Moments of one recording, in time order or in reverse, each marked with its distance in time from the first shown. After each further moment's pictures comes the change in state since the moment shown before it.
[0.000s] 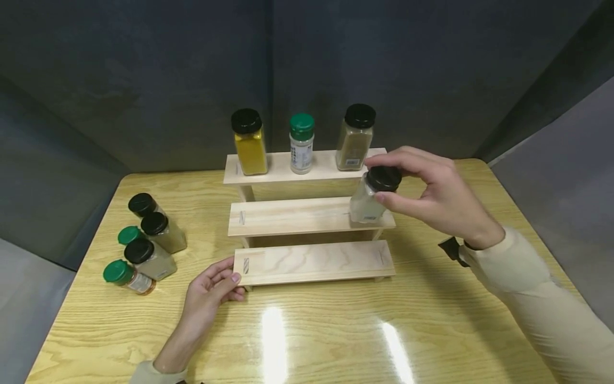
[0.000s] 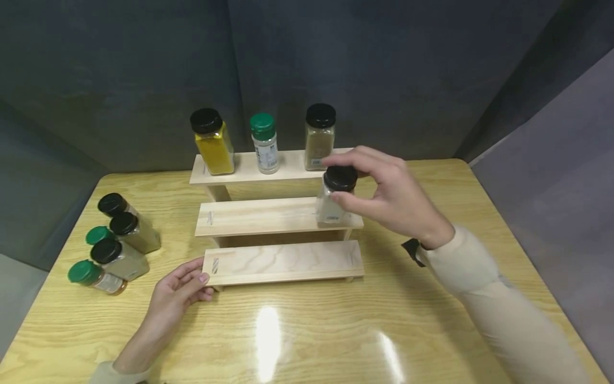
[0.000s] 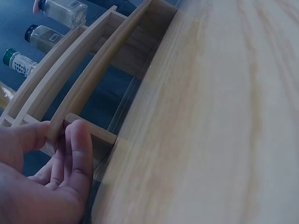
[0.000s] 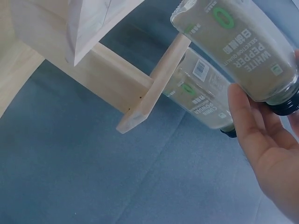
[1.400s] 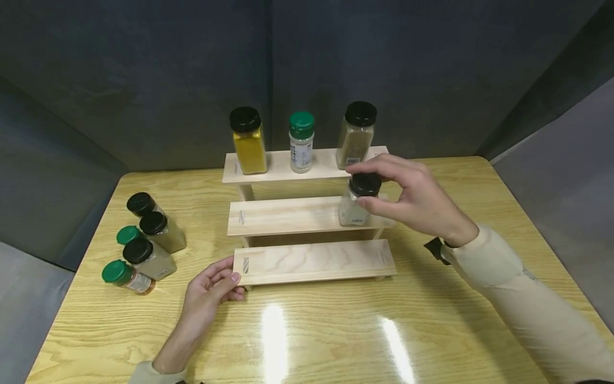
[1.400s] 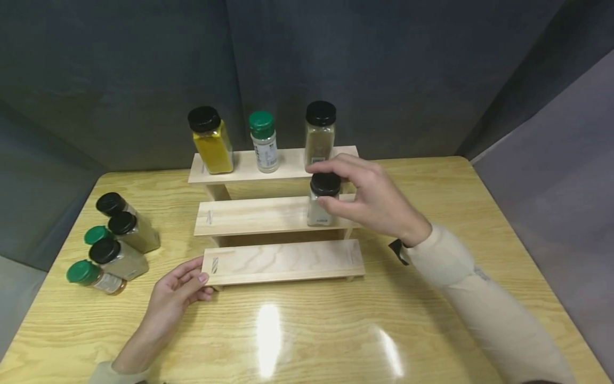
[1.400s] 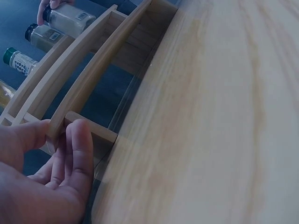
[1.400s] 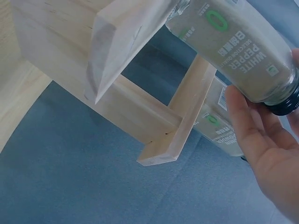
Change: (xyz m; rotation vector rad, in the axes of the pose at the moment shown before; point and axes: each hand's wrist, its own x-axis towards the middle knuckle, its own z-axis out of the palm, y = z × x) left_hand 0.001 0.000 -0.001 0.008 0.005 0.002; right_hand 0.004 0.018 0.023 -0.046 -0.054 0.019
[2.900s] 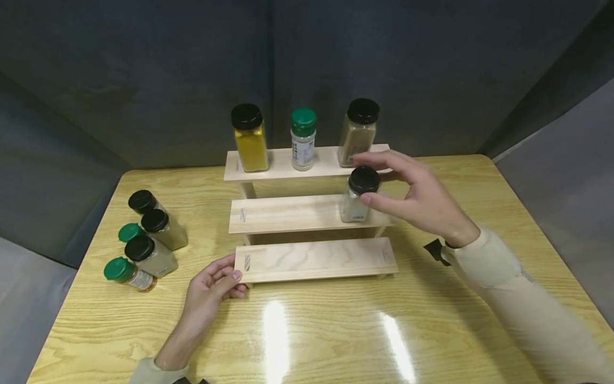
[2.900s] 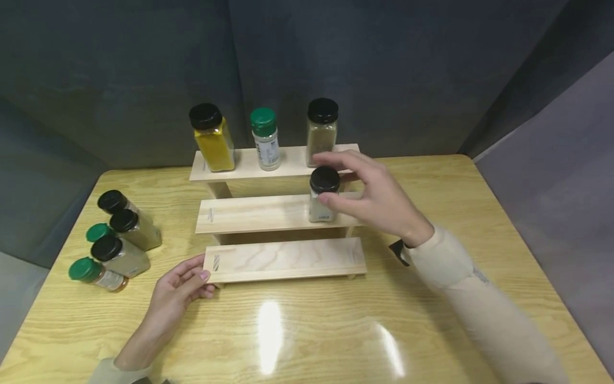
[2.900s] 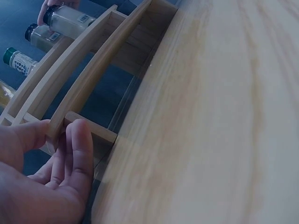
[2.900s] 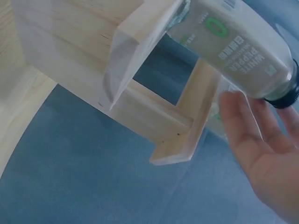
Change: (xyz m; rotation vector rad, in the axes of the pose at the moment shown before) left_hand 0.001 -0.001 -0.001 -0.011 -0.009 -0.010; right_hand -0.007 0.005 0.003 0.135 0.059 0.142
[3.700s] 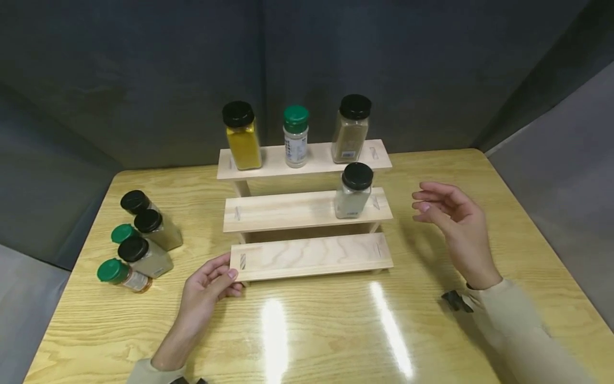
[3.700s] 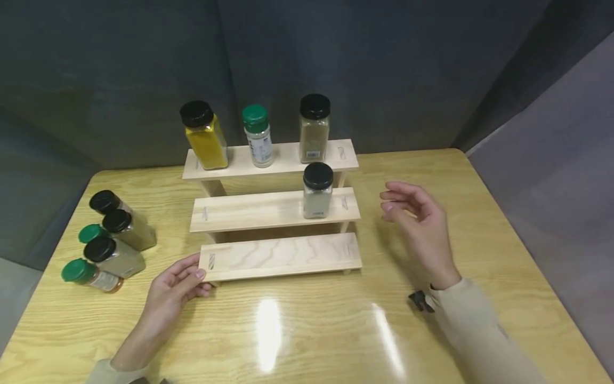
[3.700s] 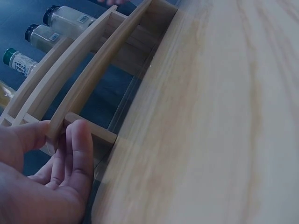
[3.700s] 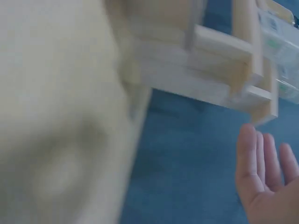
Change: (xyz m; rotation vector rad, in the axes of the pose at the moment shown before) left_hand -0.001 0.001 0.001 -0.004 -0.007 0.004; right_hand -0.104 0.043 -0.002 0.499 0.479 0.304
